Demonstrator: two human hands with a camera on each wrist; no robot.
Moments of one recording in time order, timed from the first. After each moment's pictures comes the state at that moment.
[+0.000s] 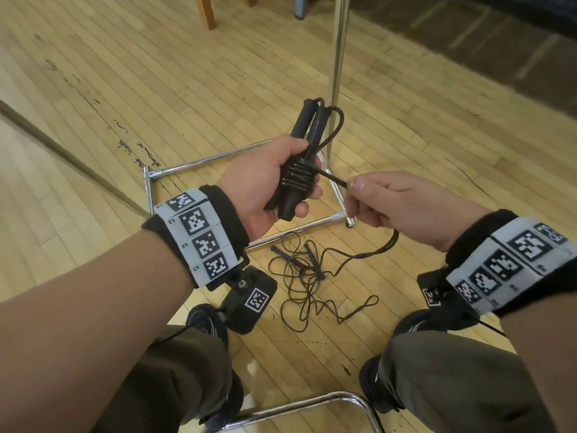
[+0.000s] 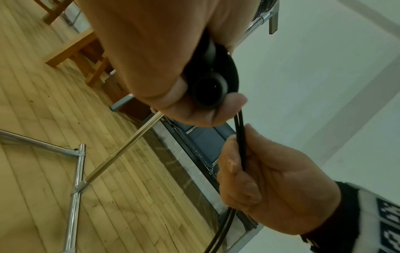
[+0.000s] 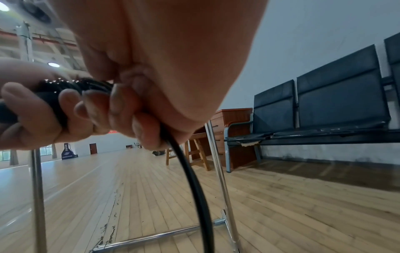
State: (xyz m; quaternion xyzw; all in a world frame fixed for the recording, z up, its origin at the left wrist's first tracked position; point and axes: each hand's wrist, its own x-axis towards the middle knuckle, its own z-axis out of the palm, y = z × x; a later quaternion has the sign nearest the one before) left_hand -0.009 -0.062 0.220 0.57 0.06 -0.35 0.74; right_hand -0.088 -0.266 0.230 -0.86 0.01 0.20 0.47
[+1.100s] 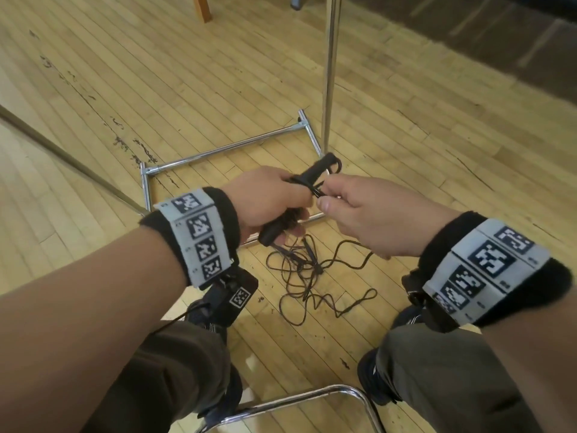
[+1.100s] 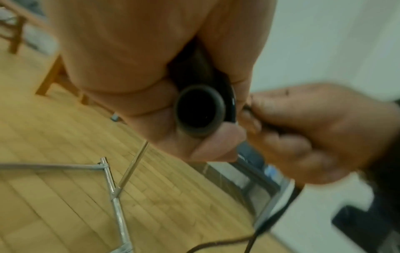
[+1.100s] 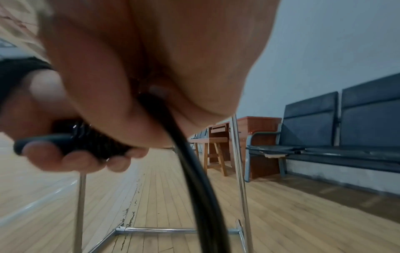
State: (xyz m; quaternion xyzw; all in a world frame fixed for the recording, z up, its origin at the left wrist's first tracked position) left_hand -0.009 -0.062 0.202 0.77 -0.02 -0.42 0.48; right_hand -0.089 -0.241 0.222 -0.92 -0.03 0.21 0.33
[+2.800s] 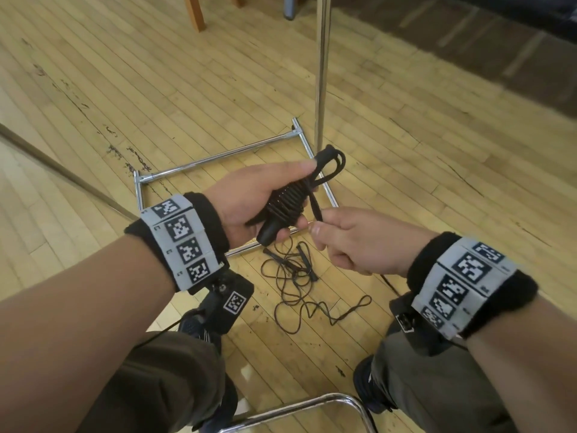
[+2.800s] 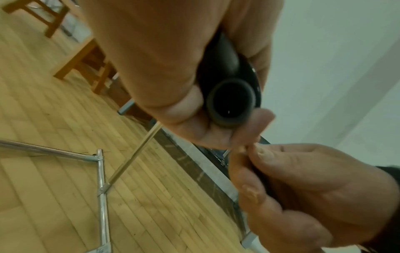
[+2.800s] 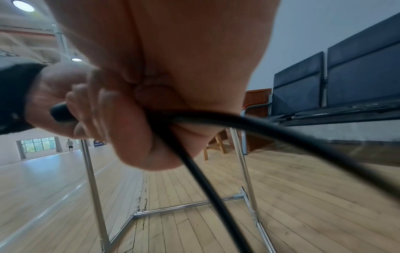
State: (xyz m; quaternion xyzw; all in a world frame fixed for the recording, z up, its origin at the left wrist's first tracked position) left_hand 0.000 -0.061 0.205 0.63 -0.01 -0.45 0.63; right_hand -0.096 -0.247 0.202 -0.83 0.04 0.31 0.47
